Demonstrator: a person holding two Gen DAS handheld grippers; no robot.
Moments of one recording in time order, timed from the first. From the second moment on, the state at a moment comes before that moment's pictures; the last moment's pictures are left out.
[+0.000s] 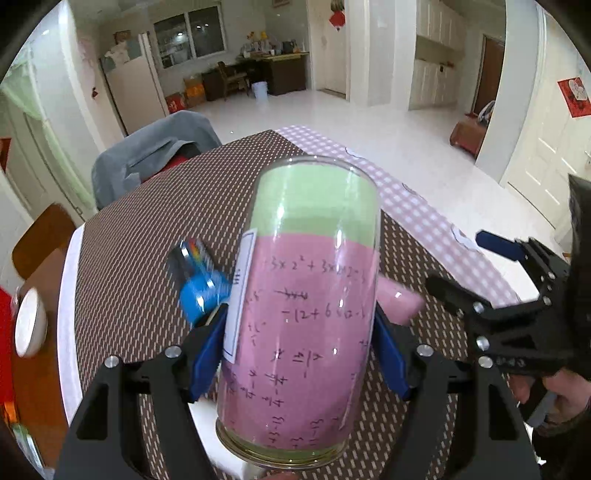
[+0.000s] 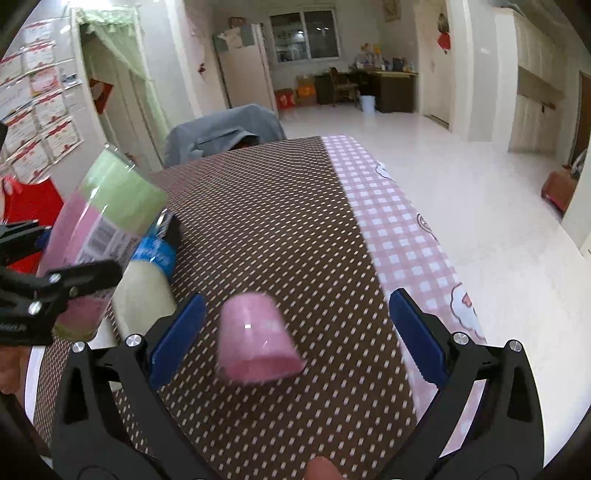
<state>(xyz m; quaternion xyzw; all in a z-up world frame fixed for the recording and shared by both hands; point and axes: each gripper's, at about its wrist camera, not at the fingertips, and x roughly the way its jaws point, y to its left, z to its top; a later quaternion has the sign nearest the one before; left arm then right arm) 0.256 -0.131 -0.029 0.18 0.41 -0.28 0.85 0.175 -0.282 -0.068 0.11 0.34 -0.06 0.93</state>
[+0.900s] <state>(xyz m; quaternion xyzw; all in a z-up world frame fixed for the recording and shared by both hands) 0.161 -0.080 -0.130 0.06 0.49 -0.23 0.84 0.088 -0.259 -0.086 0.11 0.33 -0.03 0.94</state>
